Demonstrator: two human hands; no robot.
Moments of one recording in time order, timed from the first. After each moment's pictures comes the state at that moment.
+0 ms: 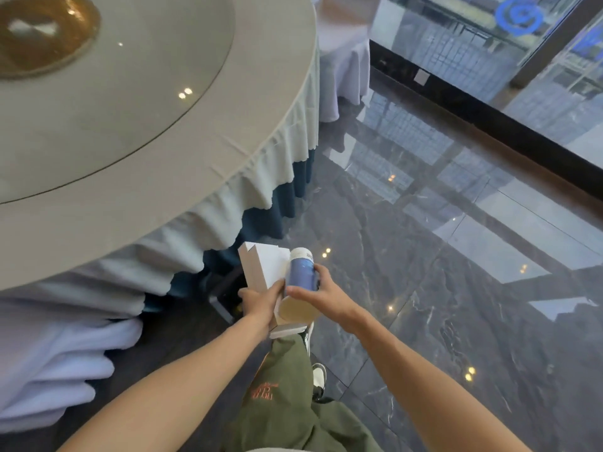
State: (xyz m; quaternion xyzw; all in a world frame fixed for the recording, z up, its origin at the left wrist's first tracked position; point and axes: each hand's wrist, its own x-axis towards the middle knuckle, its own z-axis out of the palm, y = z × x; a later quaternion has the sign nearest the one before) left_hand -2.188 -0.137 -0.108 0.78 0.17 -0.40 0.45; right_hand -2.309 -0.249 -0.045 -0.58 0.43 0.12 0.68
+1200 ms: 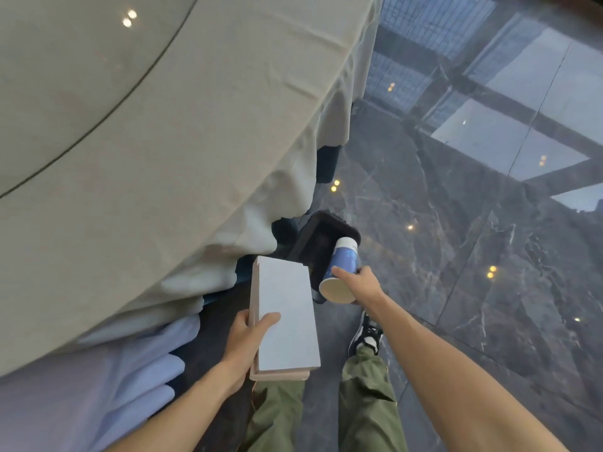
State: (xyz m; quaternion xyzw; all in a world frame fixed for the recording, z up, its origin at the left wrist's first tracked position) left_hand -1.941 0.090 -0.244 0.76 0.07 -0.58 0.28; right_hand -2.112 -0.105 -0.314 -0.40 0.71 0.11 0.57
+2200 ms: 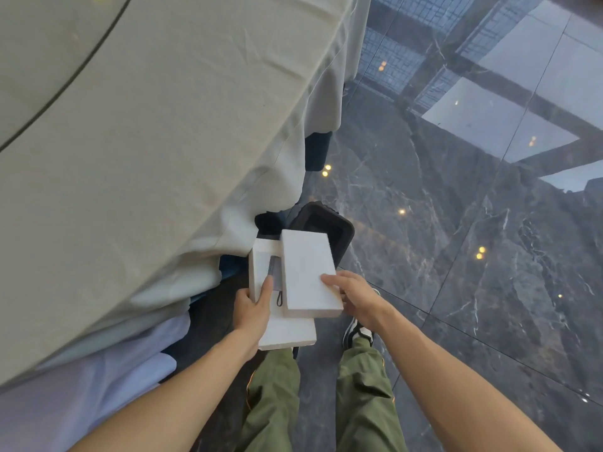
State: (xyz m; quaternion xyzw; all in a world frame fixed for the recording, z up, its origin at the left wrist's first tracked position) left_hand -1.949 0.027 -0.282 0.81 0.08 -0.52 0.25; right_hand -2.120 -0.093 -0.309 -0.26 0.62 0.07 0.74
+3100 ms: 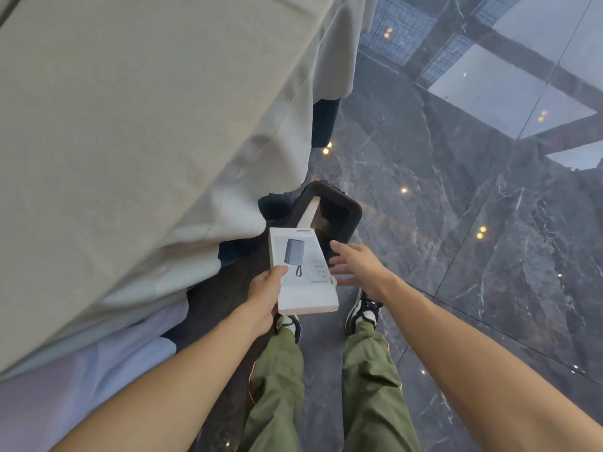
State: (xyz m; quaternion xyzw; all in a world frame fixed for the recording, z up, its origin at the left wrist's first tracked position) left_hand -1.949 0.014 -0.336 0.71 0.19 -0.61 0.28; right_hand -2.107 -0.115 -0.355 -0.30 0.66 0.11 0.68
